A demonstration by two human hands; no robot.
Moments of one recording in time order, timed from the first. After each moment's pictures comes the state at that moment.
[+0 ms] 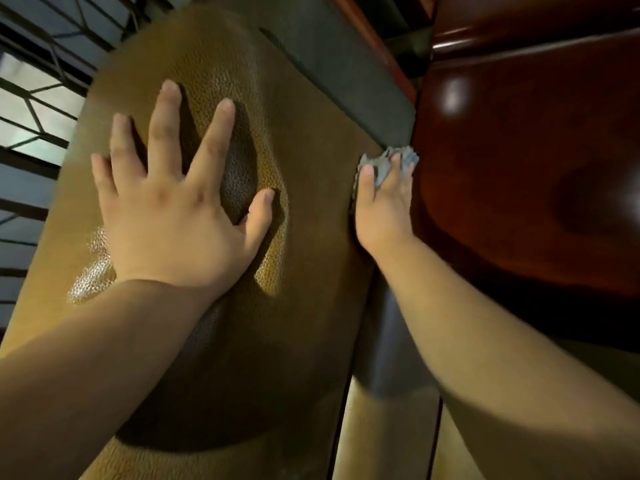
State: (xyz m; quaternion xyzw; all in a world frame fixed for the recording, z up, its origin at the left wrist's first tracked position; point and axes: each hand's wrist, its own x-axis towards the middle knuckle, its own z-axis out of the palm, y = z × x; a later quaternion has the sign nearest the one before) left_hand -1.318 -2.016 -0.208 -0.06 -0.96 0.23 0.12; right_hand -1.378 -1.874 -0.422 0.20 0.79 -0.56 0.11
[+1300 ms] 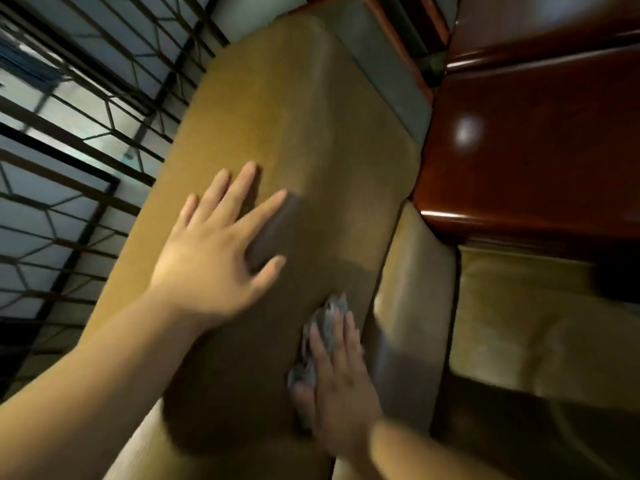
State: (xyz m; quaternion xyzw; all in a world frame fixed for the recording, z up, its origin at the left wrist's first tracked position) left_hand -1.154 -2.080 -0.158 -0.14 -0.97 0.18 -0.06; right_hand -1.014 -1.979 -0.390 -0.17 0.89 -0.43 -0.03
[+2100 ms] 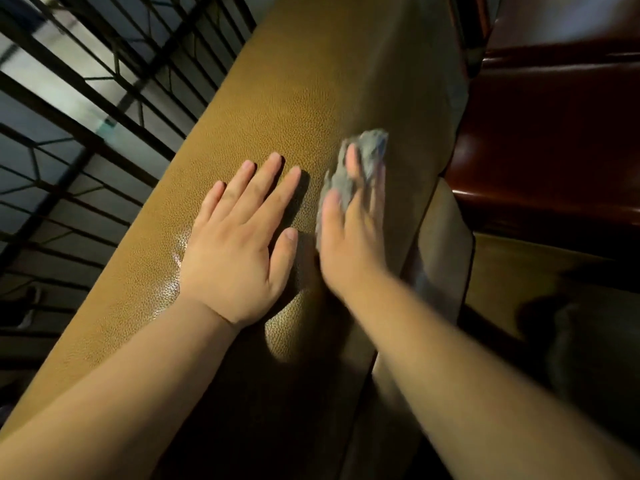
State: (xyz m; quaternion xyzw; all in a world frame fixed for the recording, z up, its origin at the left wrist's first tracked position) left_hand -1.067 -2.144 -0.185 -0.12 -0.99 0.05 0.07; right_hand -1.120 -2.012 -0.288 -0.02 0.79 -0.61 -0.09
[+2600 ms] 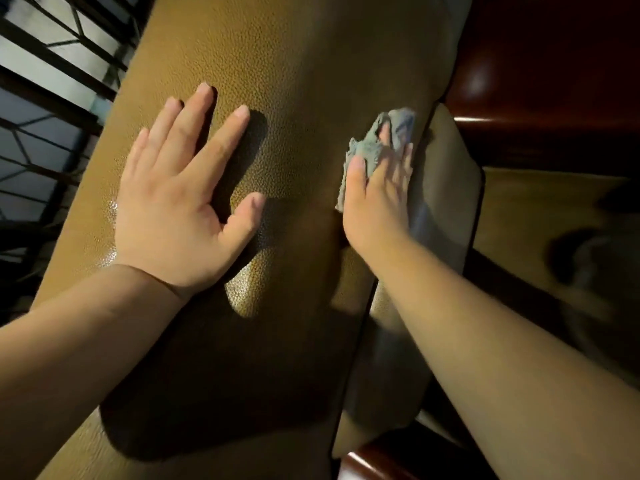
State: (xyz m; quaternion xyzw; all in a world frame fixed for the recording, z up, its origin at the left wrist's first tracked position) left_hand -1.072 -2.144 -0.191 -0.15 -0.98 0.09 0.10; right_hand -1.125 -1.980 -0.381 0.09 0.82 -0.56 0.01
